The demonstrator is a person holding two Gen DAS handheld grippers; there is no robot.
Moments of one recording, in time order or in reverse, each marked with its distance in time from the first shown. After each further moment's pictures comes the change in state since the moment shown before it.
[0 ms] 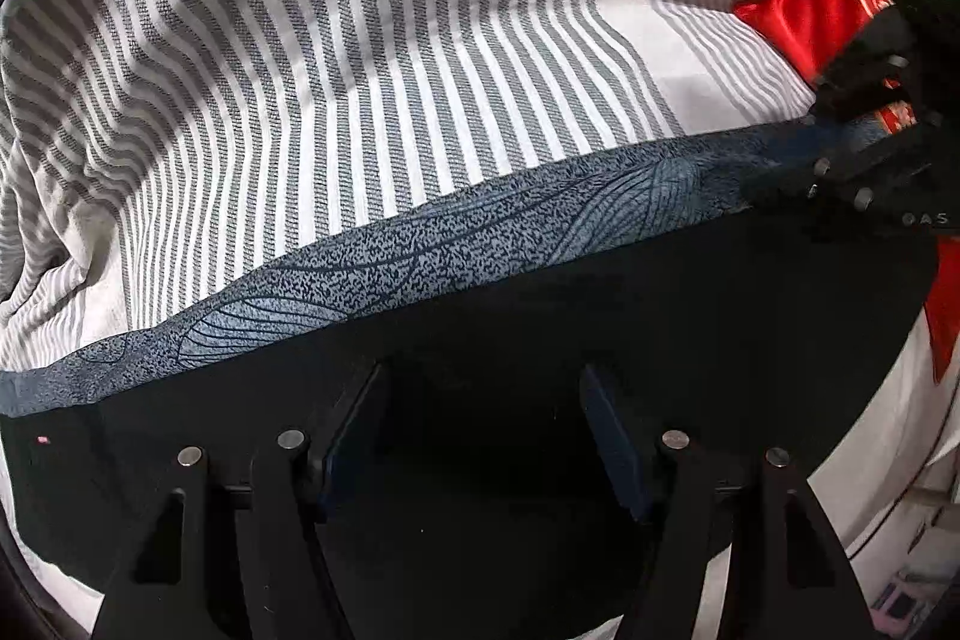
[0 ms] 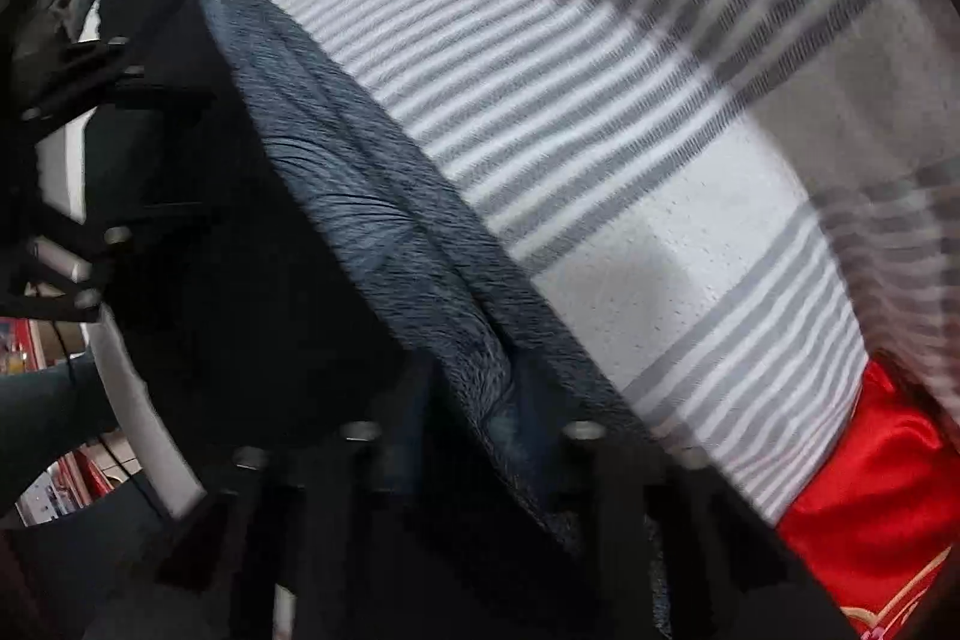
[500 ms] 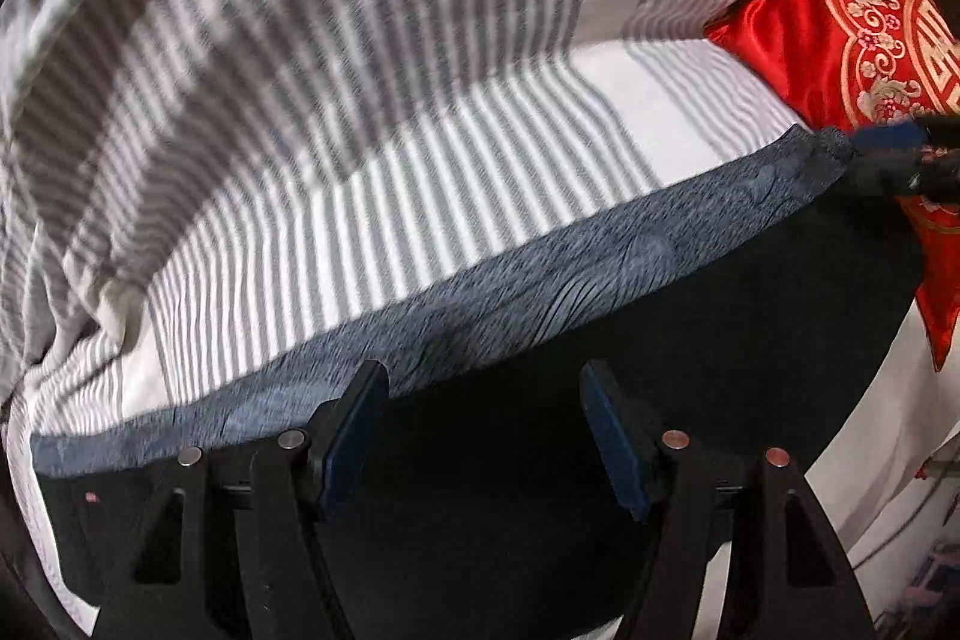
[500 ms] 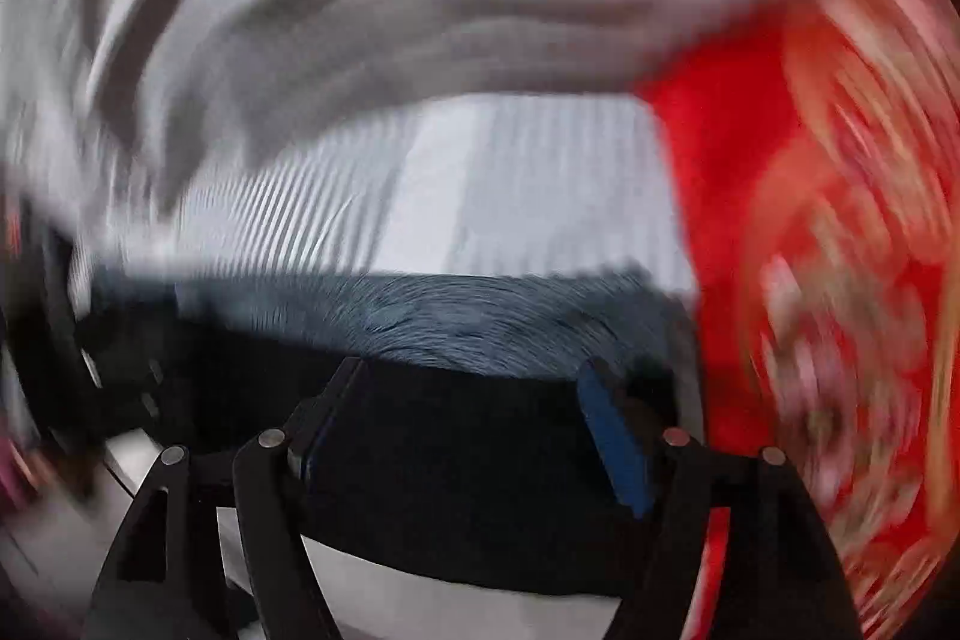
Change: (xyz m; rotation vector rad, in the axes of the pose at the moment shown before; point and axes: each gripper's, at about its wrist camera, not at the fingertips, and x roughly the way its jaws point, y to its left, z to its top) left arm -0.024 -0.004 0.019 0.087 -0.052 0.031; right arm -0.060 -0.046 -0.090 0.563 -0.278 -0.033
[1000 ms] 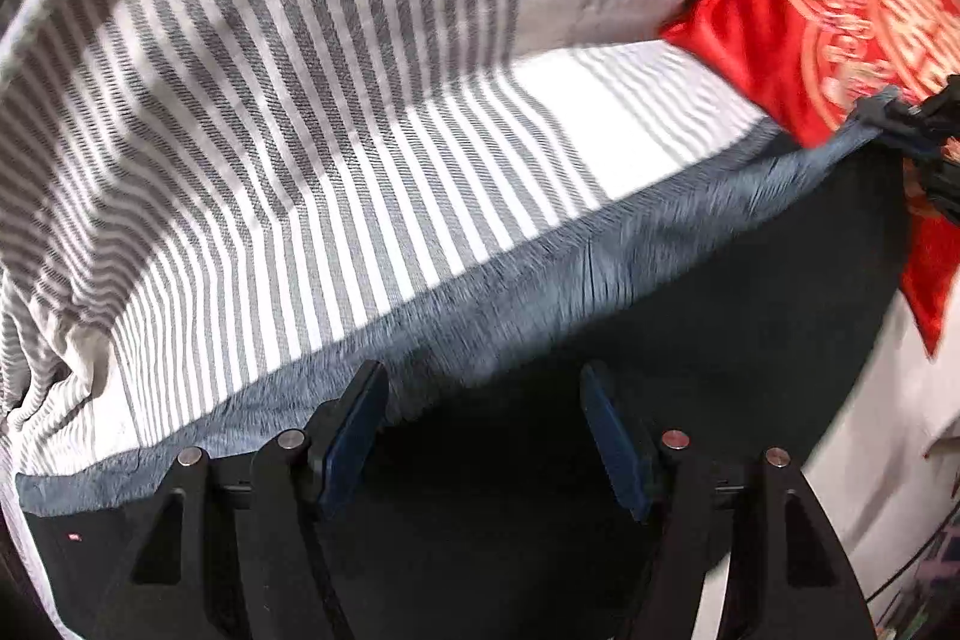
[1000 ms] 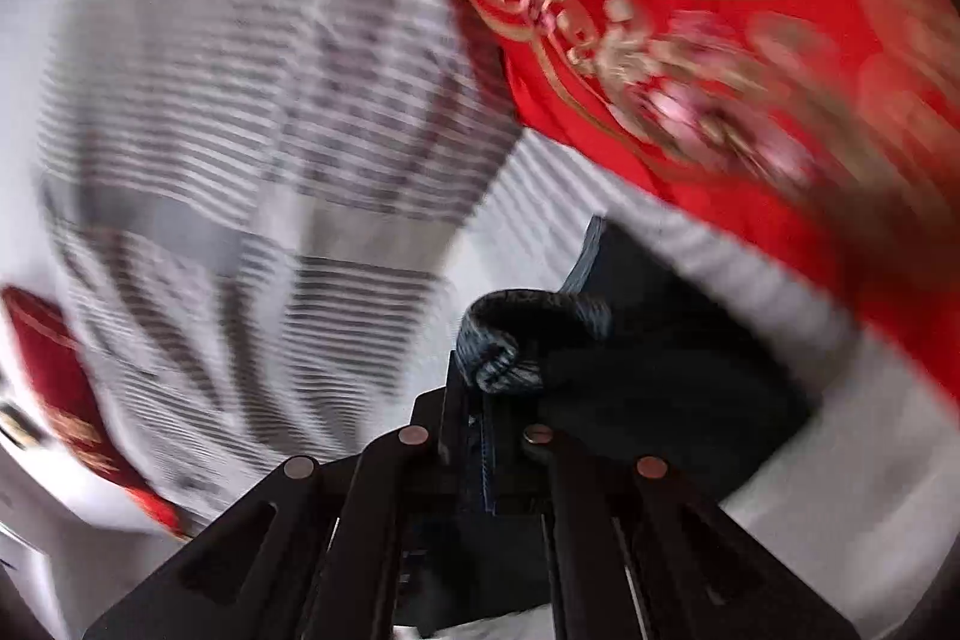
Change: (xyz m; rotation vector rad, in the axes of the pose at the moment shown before) left arm 0.017 -0.025 0.011 0.071 -0.047 -0.039; right arm -0.012 -0.090 -0.091 0.970 -0.368 0.384
